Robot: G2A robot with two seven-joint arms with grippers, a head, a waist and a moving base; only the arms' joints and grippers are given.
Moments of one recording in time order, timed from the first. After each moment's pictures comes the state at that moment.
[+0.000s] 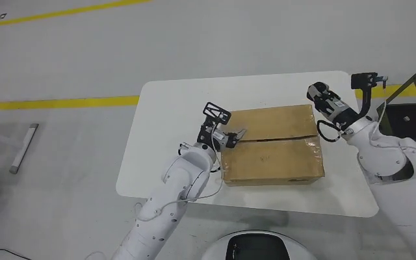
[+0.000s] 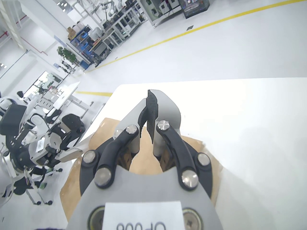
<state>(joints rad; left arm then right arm) 0.86 -1.27 -0.90 -1.71 1.28 0.02 -0.59 -1.12 -1.08 1.52 -1.66 -0.48 -0.17 0.32</state>
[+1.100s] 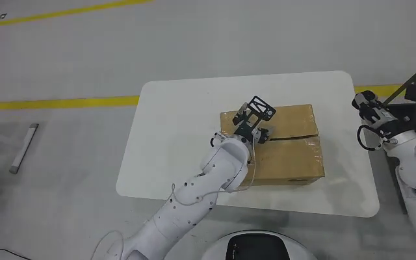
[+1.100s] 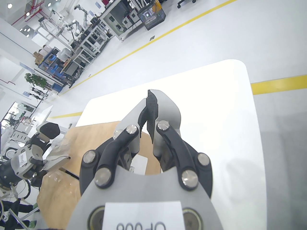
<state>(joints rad) 0.64 -1.43 -0.64 -1.48 1.39 0.11 -0.62 -1.31 -1.06 1.76 -1.66 -0.44 -0.16 0.33</state>
